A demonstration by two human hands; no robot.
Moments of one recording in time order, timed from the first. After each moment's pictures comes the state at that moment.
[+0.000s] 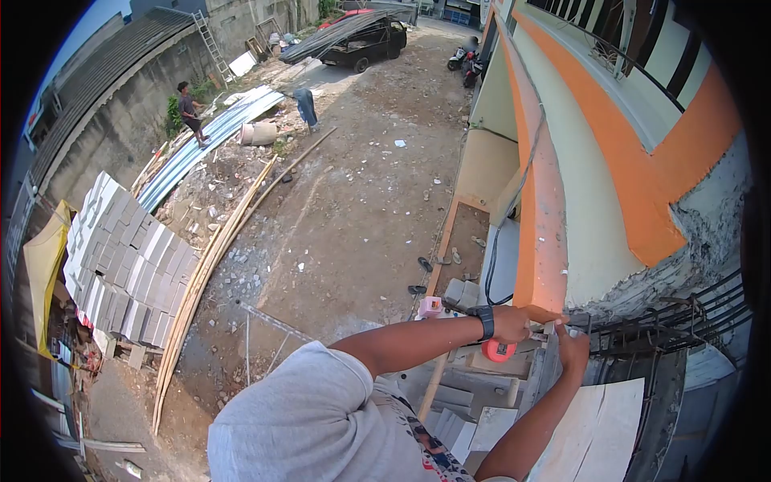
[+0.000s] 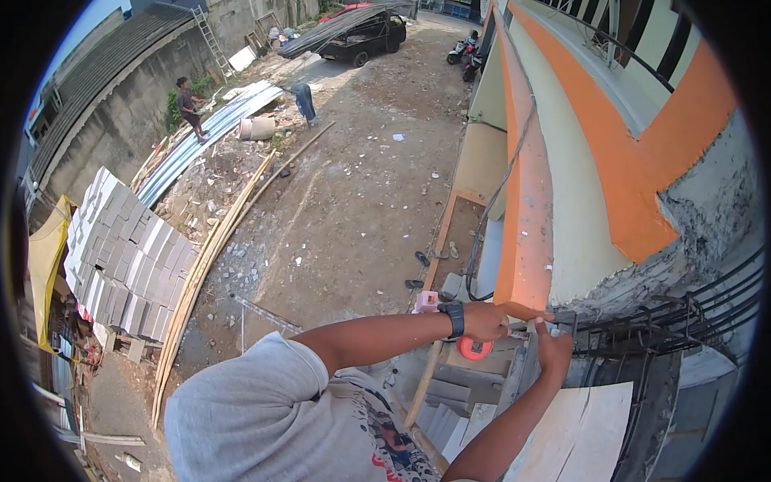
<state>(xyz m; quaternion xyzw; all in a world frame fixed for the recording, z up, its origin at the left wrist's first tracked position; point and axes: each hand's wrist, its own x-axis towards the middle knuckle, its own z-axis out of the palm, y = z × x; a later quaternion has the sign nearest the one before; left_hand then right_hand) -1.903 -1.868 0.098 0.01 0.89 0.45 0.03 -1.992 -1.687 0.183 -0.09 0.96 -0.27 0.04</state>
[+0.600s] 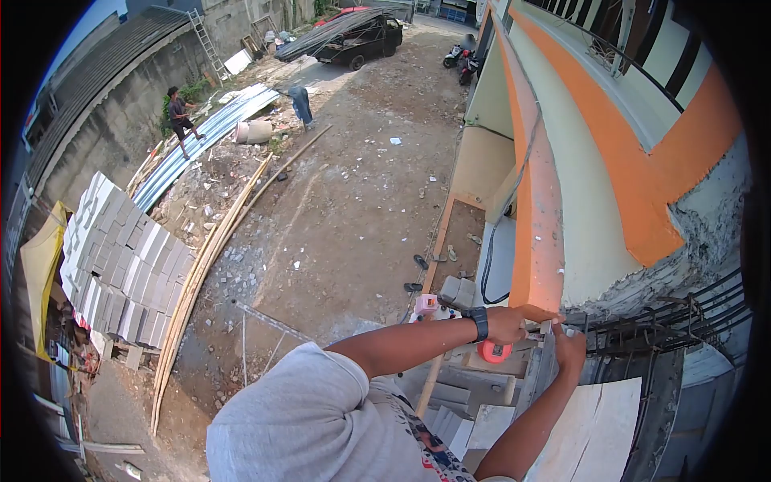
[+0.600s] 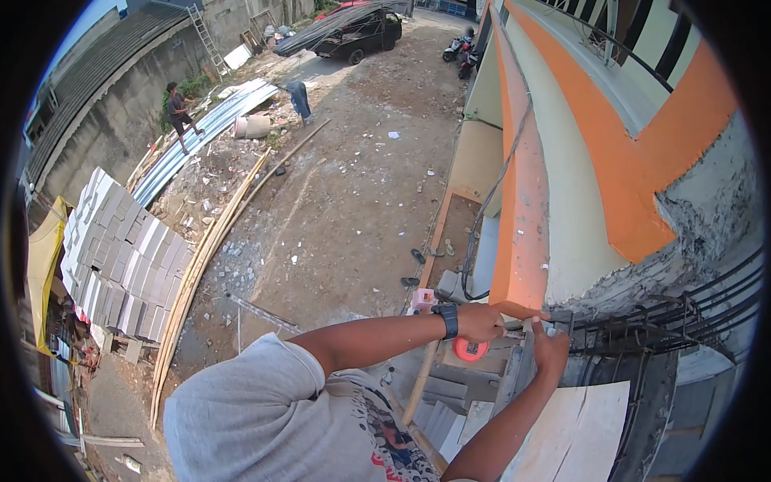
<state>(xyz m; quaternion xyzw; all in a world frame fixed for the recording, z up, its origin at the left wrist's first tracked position) -1.904 -1.867 0.093 0.02 0.89 0.44 0.04 -1.987 -1.692 0.193 -0.09 0.96 -0.26 0.05</state>
